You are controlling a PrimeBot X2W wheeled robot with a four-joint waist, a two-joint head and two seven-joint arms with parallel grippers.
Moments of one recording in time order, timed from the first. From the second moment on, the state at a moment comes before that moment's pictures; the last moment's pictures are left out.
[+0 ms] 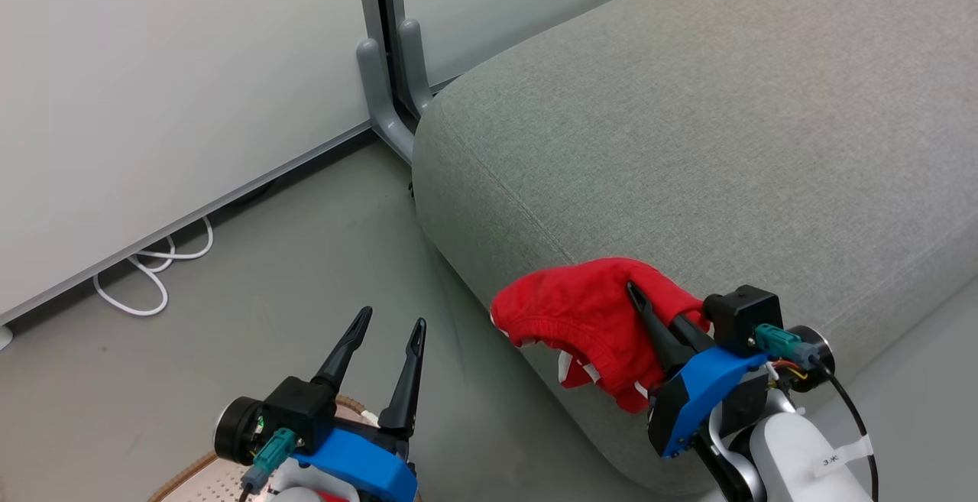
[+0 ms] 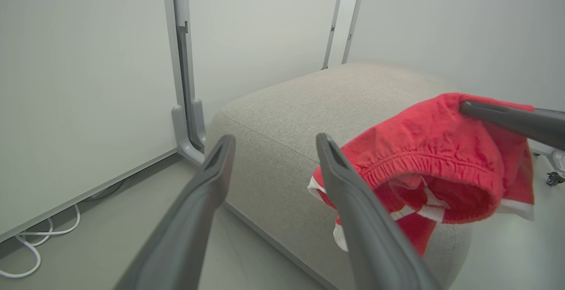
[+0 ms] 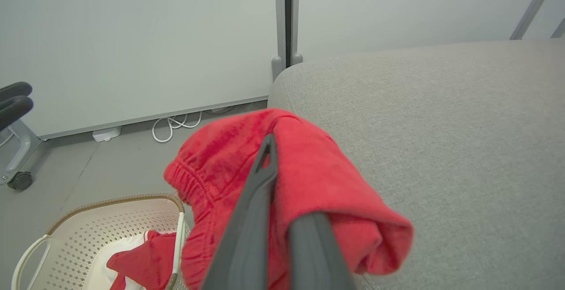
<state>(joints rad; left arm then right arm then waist) -0.13 0.11 -0.35 0.33 -0.27 -0.13 -0.26 -0.28 -0.06 0.23 0.31 0.16 0.13 0.04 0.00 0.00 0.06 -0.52</state>
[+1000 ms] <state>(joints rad) -0.20 0.15 -0.38 0.31 -0.26 -0.13 -0.26 -0.42 -0.09 0.11 0.27 0.15 0.13 0.05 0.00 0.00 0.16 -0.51</state>
